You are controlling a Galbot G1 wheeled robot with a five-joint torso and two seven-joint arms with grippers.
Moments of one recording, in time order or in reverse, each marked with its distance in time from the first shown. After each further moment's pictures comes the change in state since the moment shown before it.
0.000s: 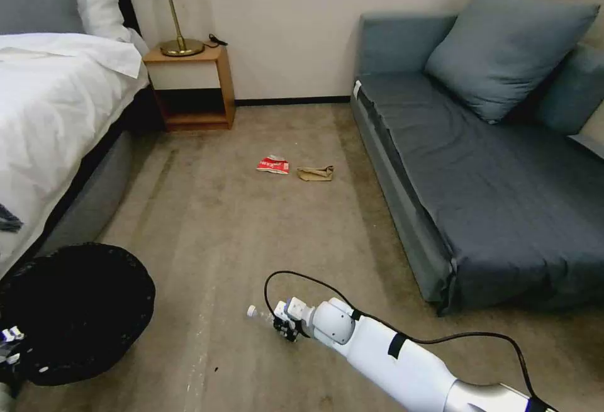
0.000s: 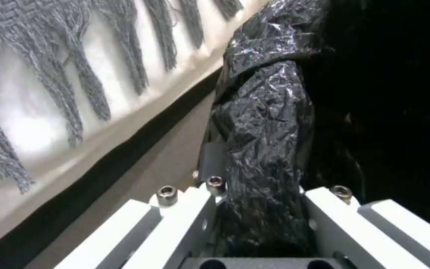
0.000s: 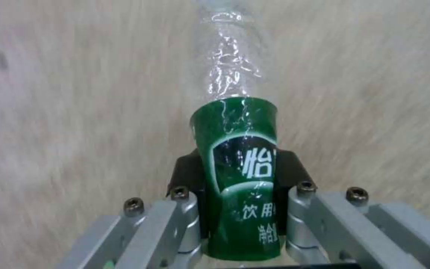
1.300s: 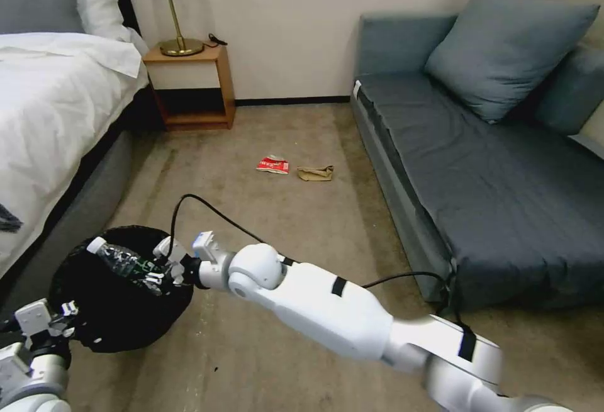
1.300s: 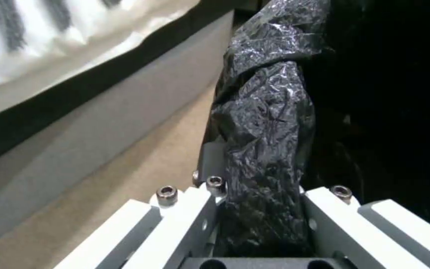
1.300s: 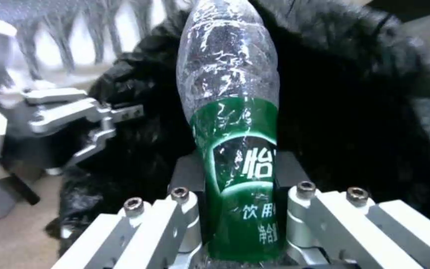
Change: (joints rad) left arm -0.148 -0.073 0.114 0.057 0.035 -0.040 0.178; right arm 0.292 0.297 -0.172 0.037 0.541 0.189 0.084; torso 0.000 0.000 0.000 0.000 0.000
